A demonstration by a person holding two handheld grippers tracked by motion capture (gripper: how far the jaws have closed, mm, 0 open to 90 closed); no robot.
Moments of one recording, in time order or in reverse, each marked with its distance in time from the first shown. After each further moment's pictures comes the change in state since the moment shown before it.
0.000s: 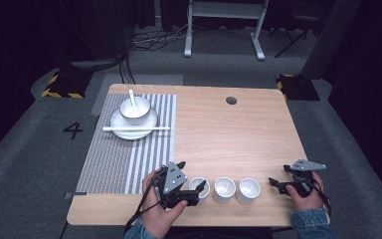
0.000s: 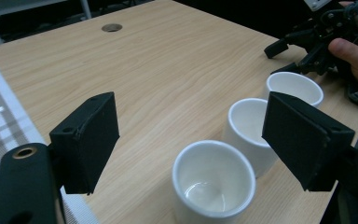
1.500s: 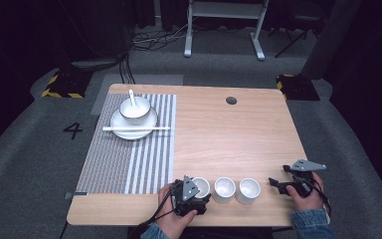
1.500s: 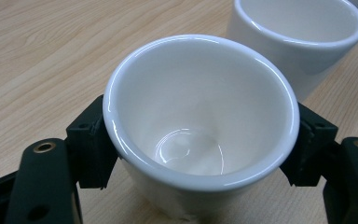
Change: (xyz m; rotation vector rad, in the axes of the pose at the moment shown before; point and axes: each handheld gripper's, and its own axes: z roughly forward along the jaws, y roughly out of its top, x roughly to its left) left arm -0.011 -0.062 0.059 0.161 -0.007 0.005; right arm 0.001 0.000 0.000 -0.004 0.010 -0.004
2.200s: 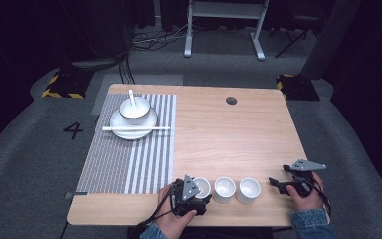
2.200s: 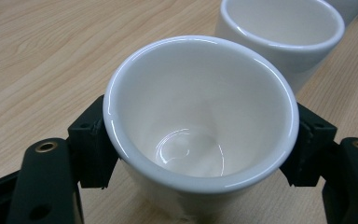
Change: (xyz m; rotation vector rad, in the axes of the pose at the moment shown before) left arm 0.001 0.004 -0.004 0.003 -0.035 0.024; right arm 0.000 0.000 0.000 0.000 0.000 0.000
